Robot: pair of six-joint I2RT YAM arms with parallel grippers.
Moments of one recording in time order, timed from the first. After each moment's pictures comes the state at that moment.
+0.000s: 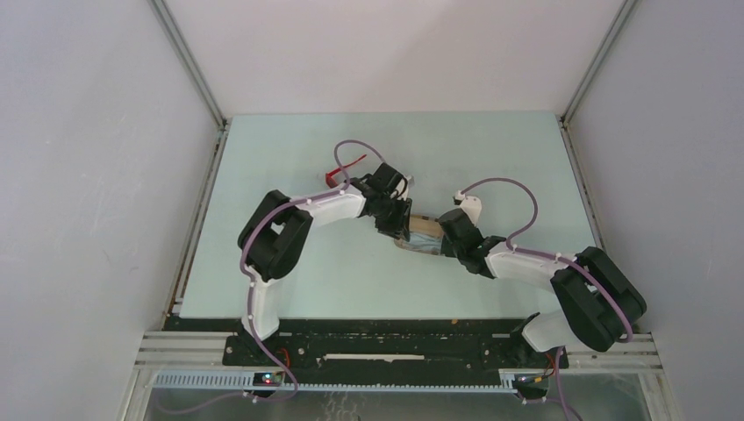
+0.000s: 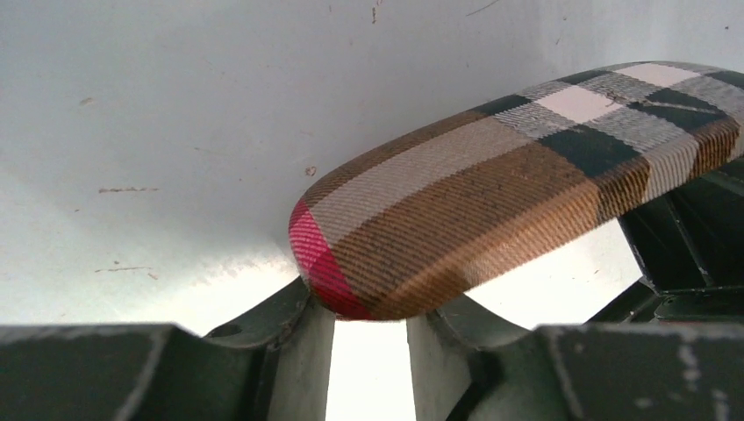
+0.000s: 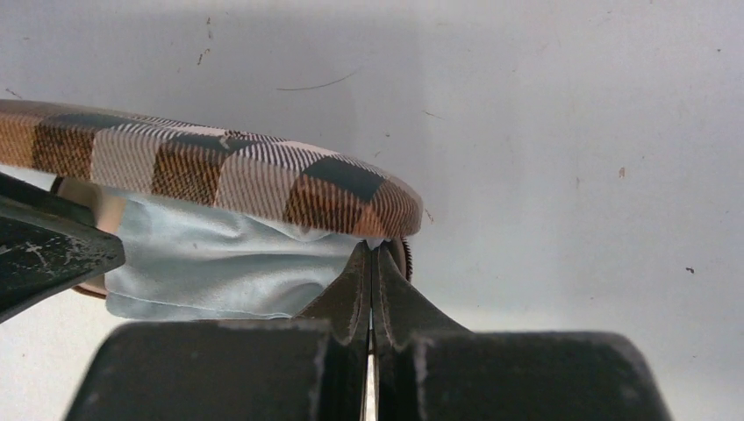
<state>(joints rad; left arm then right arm) -0.70 2.02 1.39 -0.43 0.31 -0.43 0.63 1.42 0.58 -0.01 0.39 0.62</state>
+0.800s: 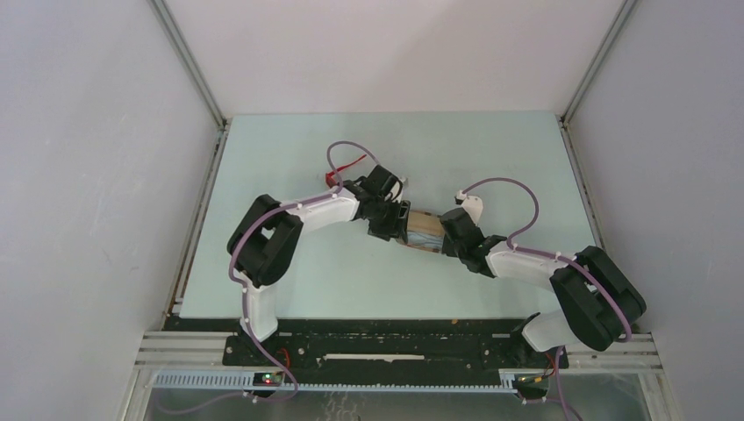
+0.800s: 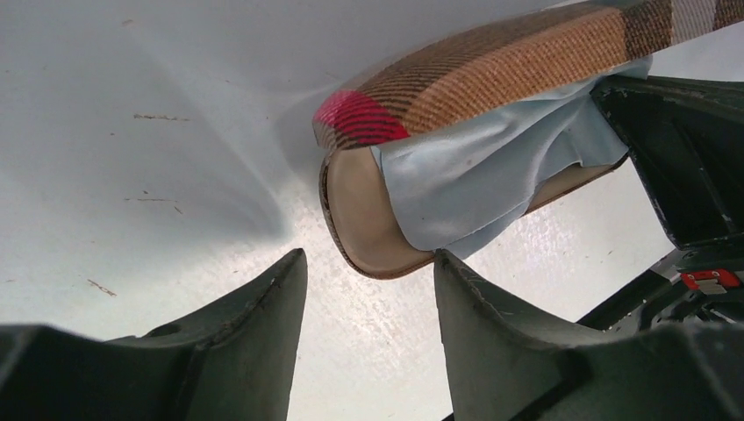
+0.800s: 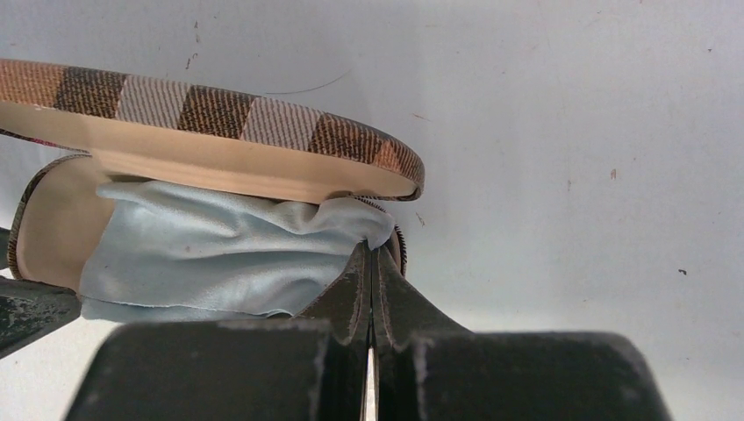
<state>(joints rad) -0.70 1.94 1.32 -0.46 0.27 -0.42 0.61 1.42 0.58 -0.01 0.39 0.61</state>
